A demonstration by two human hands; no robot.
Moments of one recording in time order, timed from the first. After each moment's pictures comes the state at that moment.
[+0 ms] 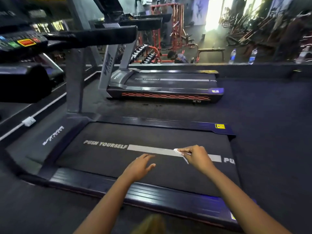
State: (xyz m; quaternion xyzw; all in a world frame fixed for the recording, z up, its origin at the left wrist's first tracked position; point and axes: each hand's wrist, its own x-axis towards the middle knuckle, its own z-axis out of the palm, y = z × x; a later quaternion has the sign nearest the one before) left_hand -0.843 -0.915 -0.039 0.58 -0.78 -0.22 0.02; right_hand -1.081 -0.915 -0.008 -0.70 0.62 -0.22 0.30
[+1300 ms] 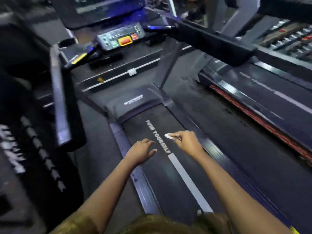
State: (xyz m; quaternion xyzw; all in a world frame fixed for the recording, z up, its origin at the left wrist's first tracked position) left_hand -0.774 -1.177 0.177 0.86 -0.47 -0.21 0.03; right_hand -0.905 -1.334 0.197 -0.89 0.26 -0.06 0.37
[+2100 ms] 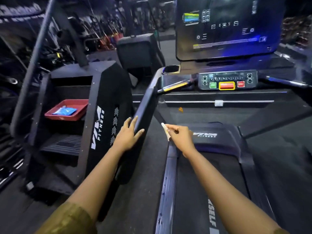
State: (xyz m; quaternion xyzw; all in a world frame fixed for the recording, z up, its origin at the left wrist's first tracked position) left_hand -0.558 -1.088 0.298 0.98 -0.02 0.01 0.20; right_hand -0.583 -1.296 0.284 -0.80 0.01 -0.08 0.60
